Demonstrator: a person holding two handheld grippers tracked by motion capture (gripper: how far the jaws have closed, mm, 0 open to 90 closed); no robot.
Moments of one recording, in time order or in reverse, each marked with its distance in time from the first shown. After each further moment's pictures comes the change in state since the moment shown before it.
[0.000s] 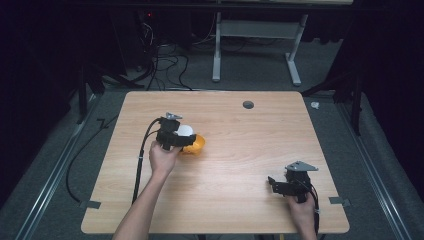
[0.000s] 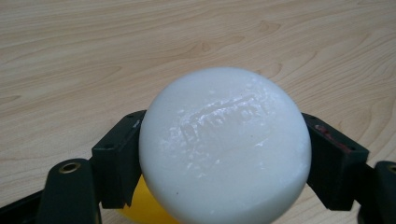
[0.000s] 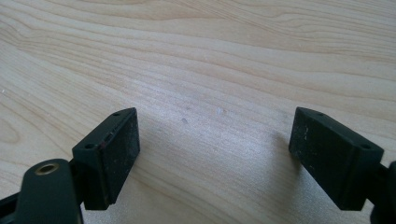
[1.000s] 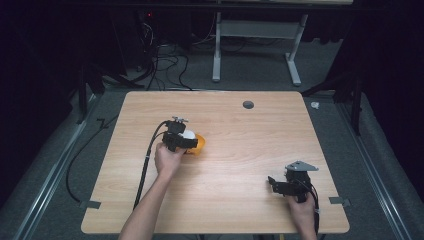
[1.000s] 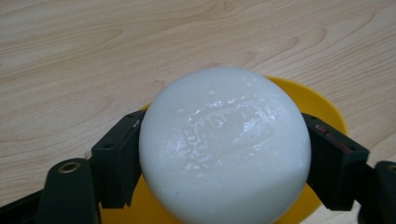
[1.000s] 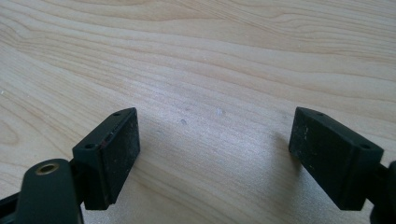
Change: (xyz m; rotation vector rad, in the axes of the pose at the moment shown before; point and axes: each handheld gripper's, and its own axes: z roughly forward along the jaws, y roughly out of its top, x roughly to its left) left arm -0.001 -0.007 0.036 0.117 0.078 -0.004; right arm 0.000 0.000 0.000 0.000 -0.001 0.005
